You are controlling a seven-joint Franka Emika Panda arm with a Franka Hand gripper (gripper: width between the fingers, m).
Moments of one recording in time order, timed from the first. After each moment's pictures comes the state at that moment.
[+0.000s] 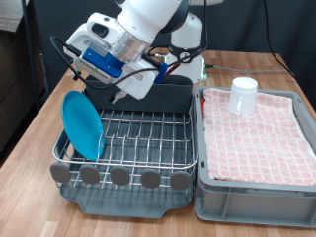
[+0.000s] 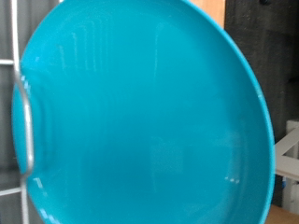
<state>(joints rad) 0.07 0.09 -0.36 -2.30 -0.92 2.48 1.16</state>
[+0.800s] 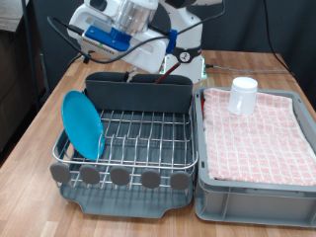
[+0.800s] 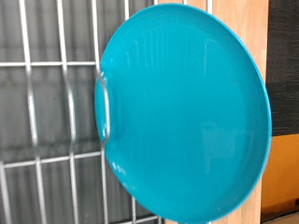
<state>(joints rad) 0.08 -0.06 -0.32 -2.27 -0.55 2.33 0.89</state>
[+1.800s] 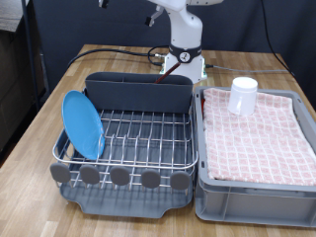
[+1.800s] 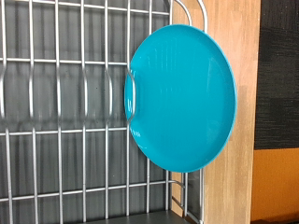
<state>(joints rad) 0.10 -0.27 -0.25 -2.24 -0.47 2.14 0.81</state>
